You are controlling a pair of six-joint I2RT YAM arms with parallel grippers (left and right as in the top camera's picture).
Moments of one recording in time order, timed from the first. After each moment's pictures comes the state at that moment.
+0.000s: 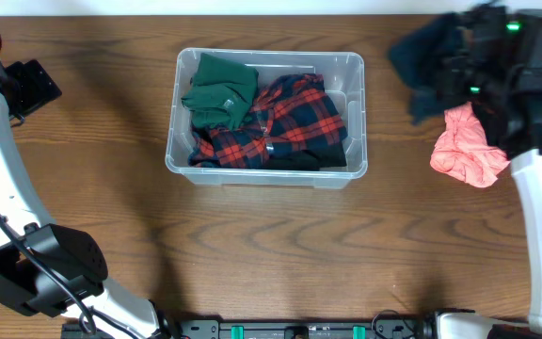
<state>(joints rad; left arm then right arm) 0.46 1.84 1.99 -1.26 -0.14 -0.20 0.03 1.46 1.58 -0.79 -0.14 -0.07</state>
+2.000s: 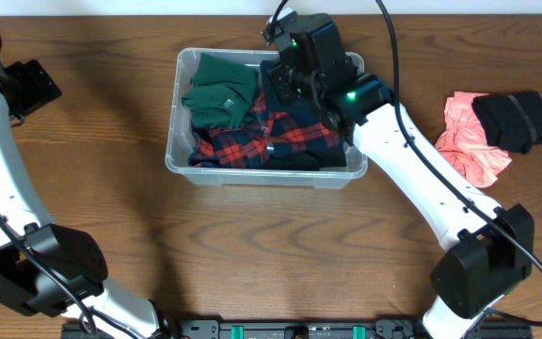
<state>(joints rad) 0.46 1.84 1.99 -1.26 -0.14 -0.20 0.56 1.85 1.68 -0.45 0.02 0.01</state>
